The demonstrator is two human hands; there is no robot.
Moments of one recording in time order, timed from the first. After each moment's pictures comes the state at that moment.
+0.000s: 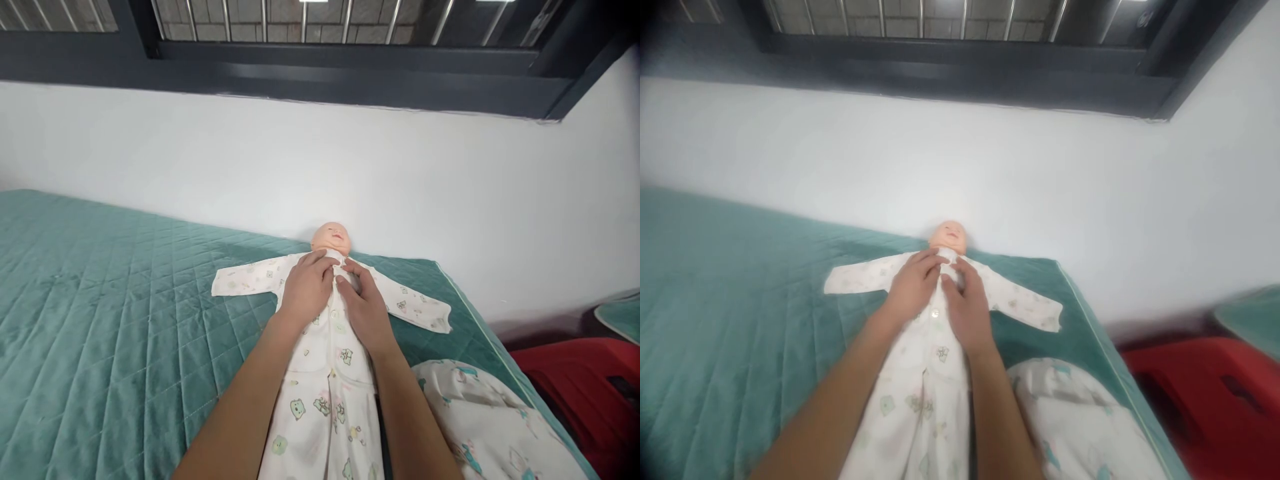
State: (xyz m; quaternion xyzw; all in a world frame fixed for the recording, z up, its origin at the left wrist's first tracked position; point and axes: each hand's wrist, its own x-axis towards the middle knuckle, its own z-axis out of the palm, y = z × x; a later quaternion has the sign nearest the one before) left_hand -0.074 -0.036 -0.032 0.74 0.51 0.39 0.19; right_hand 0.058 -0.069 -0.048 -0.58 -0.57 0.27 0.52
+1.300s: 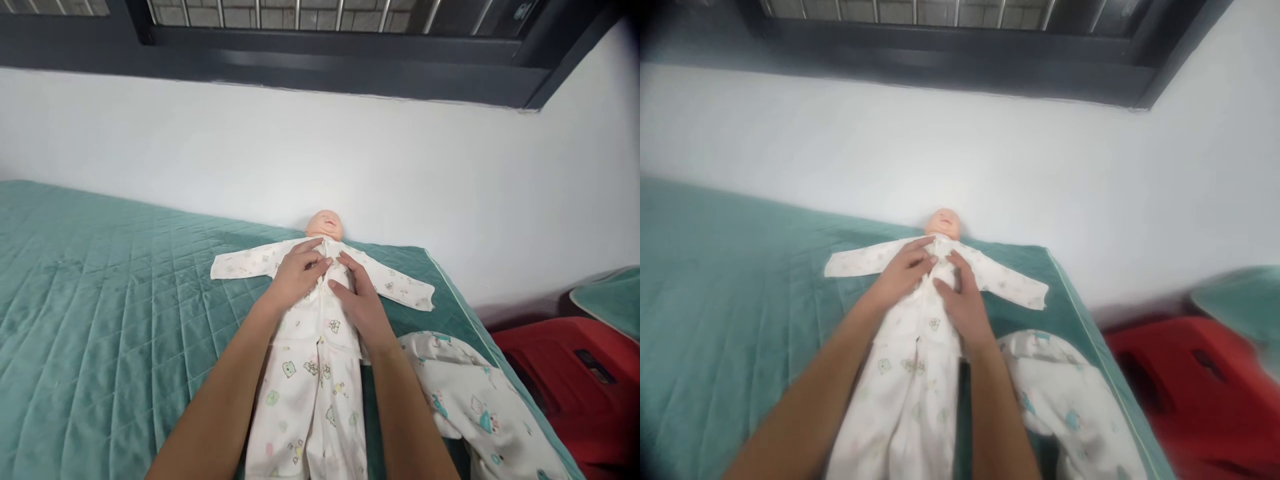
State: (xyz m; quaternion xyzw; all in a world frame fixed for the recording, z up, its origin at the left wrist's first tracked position) left_hand -0.092 -0.055 -0.028 0.74 0.42 0.42 0.30; right_hand 0.066 -0.101 -0.055 -0.52 -0.57 0.36 0.52
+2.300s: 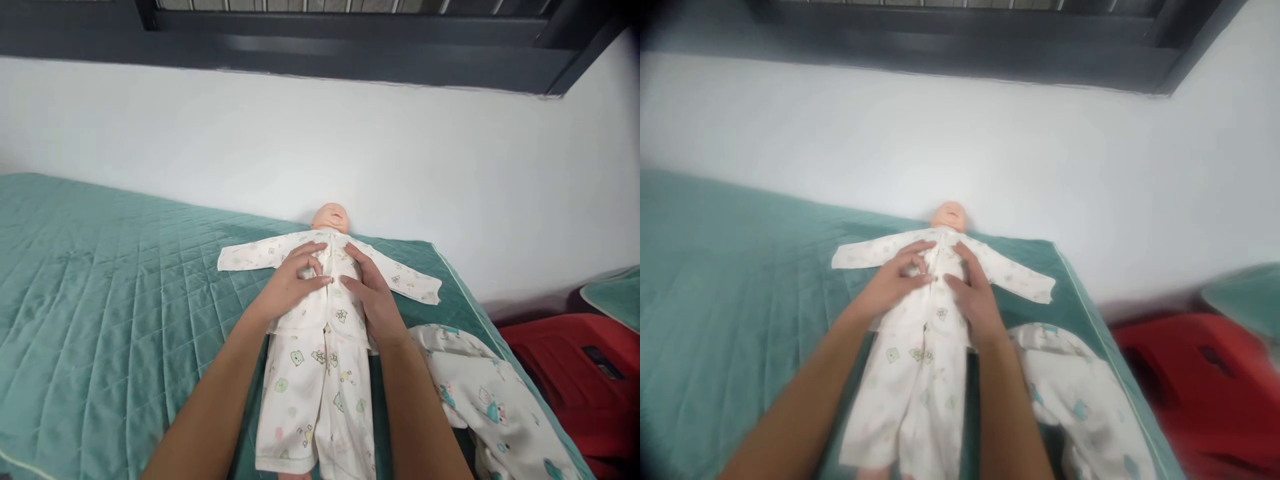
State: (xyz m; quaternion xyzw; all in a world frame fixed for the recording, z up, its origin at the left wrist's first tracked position) left_hand -0.118 -0.088 -0.037 0.72 0.37 0.44 0.40; right_hand 0.070 -0.108 -0.051 -0.46 -0.56 0.43 0.54
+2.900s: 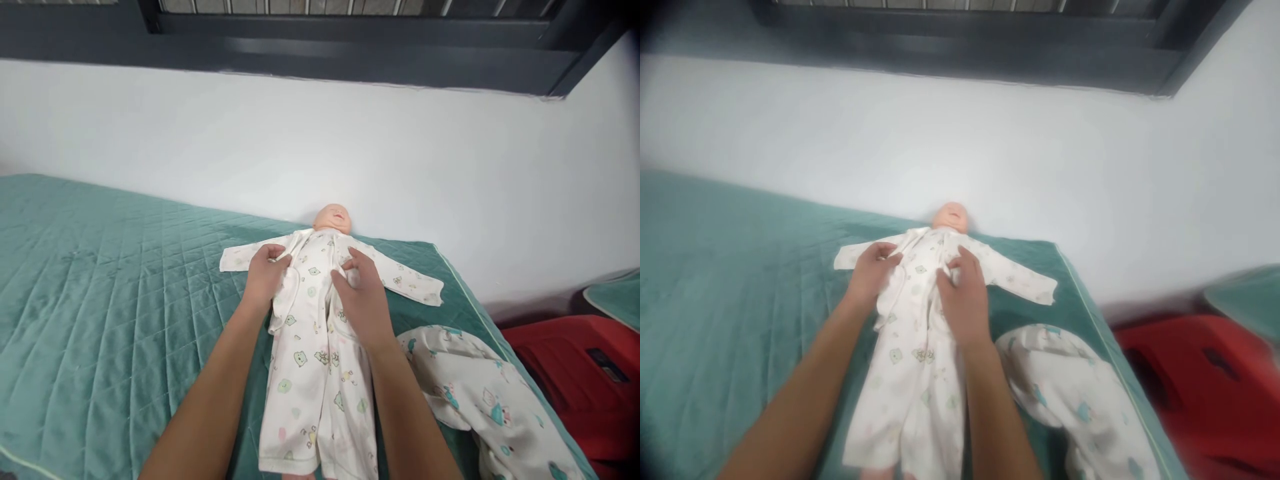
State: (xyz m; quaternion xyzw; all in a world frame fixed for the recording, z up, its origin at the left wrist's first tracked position) left_hand -0.137 -0.063 -0.052 0.44 0.60 0.53 0.40; right_hand 0.036 -0.114 -0.039 -0.59 -0.60 0.19 0.50
